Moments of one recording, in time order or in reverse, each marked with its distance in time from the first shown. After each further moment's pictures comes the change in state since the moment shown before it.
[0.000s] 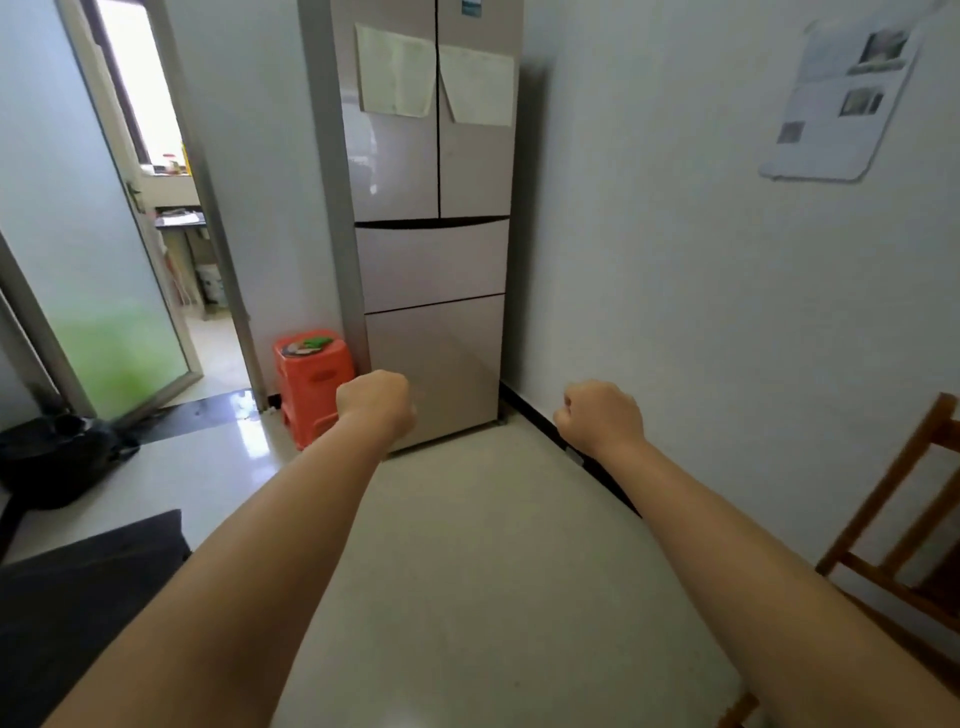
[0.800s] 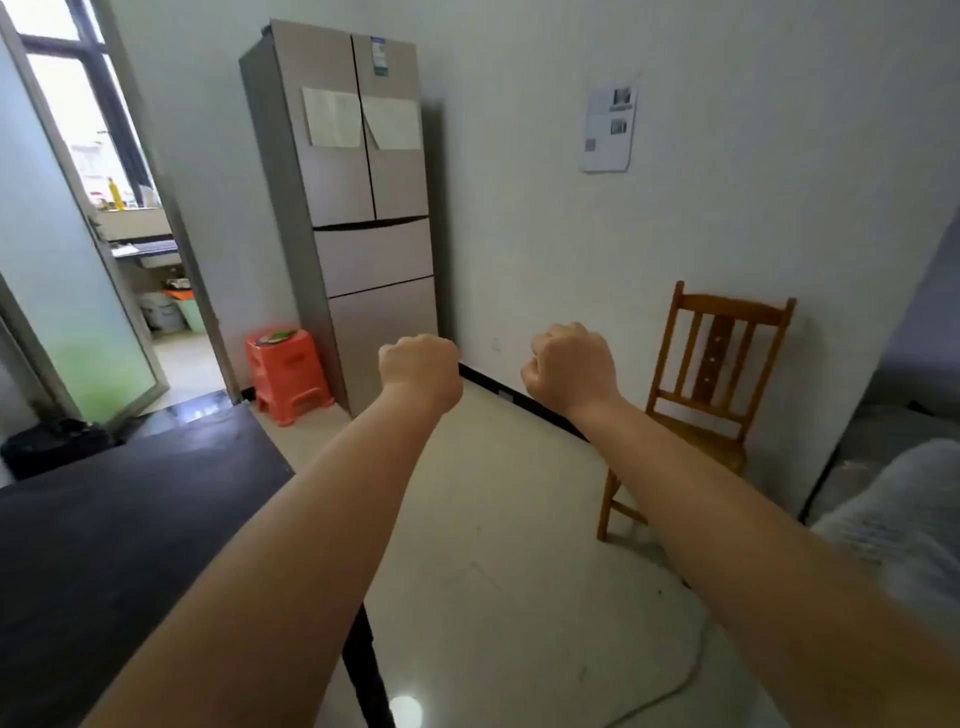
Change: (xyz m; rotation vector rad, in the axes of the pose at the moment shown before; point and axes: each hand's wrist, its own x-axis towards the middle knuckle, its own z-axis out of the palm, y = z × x) left_hand -0.541 -0.027 -0.105 0.082 0.189 0.291; right_hand -0.538 -0.082 -0.197 -0.041 0.319 -0.026
